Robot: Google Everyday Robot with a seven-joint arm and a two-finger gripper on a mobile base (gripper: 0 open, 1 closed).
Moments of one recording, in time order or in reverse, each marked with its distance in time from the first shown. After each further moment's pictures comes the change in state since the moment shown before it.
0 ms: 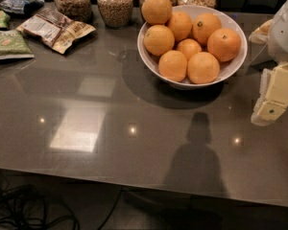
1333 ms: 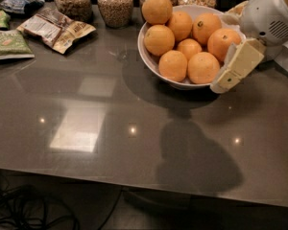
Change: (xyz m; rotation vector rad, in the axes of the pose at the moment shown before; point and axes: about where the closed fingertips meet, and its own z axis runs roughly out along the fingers) arm -0.066 -0.054 0.015 0.032 -0.347 0.039
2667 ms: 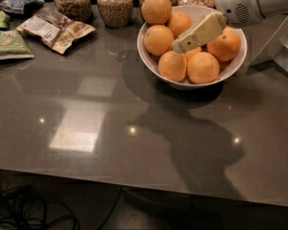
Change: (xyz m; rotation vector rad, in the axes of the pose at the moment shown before) arm -0.074 -0.069 0.021 0.163 -0.391 0.116
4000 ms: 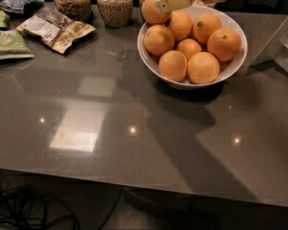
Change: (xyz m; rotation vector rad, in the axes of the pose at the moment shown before) arm -0.041 -0.087 0.061 0.197 -0.092 0.032
